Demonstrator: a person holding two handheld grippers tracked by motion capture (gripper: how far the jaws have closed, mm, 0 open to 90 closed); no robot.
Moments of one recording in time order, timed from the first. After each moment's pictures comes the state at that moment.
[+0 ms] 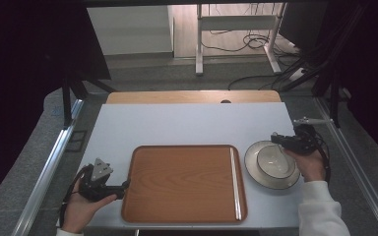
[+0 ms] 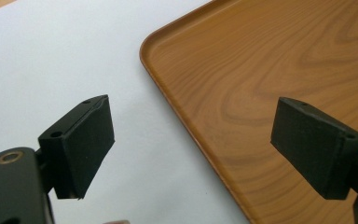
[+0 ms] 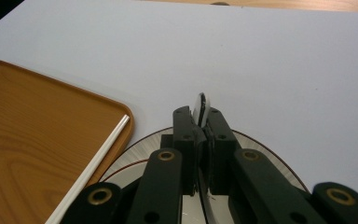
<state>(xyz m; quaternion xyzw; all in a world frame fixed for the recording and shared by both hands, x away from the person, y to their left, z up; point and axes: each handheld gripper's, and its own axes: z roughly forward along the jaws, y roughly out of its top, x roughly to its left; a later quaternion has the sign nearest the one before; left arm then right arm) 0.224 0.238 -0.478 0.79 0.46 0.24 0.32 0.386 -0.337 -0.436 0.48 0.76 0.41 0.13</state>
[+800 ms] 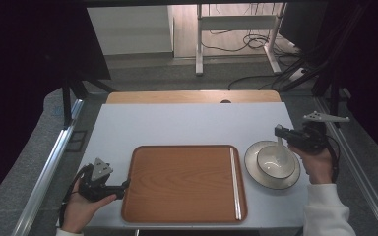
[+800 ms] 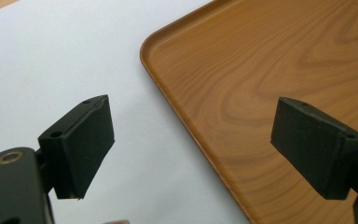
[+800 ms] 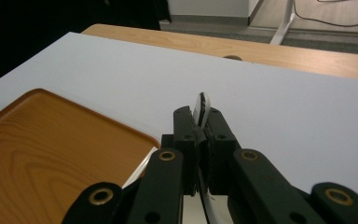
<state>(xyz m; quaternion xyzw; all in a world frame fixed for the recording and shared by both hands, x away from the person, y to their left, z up) 0.224 0.238 -0.477 0.80 0.46 0.24 0.32 0.360 -0.329 -0.390 0.43 0.75 0.47 0.17</state>
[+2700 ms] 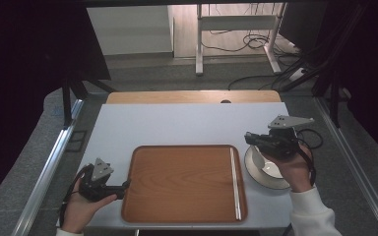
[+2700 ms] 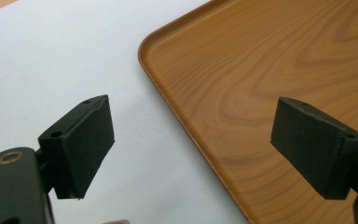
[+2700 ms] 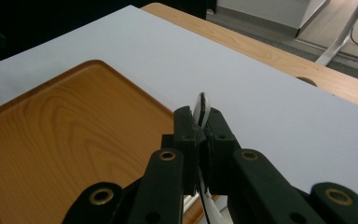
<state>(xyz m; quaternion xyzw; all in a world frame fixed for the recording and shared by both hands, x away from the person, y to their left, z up) 0.224 0.238 -0.476 0.80 0.45 0.24 0.31 0.330 -0.245 -0.374 0.32 0.82 0.45 0.16</state>
